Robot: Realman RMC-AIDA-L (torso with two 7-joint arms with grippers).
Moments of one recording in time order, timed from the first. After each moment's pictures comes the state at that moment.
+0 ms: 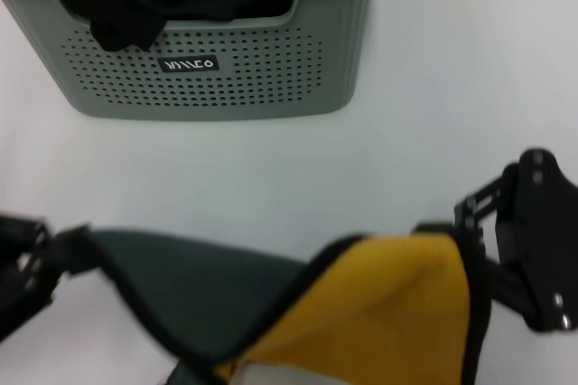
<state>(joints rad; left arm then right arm) 0.03 -1.95 1.07 0.96 1.26 2.03 -1.41 0.17 2.01 -1.40 -1.19 1.90 1.81 -2.06</state>
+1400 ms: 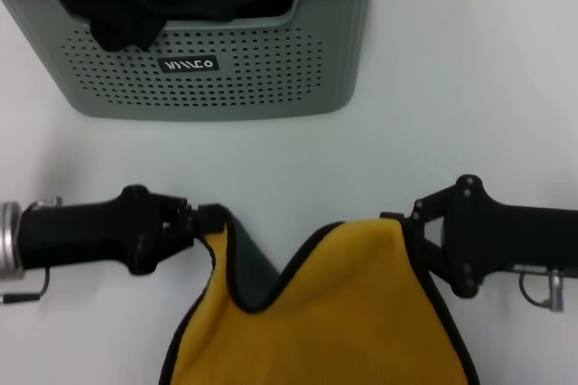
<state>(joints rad) -0.39 -1.98 0.85 0.50 1.81 1.76 -1.38 0.39 2.00 -1.47 -0.54 1.91 1.57 -2.33</state>
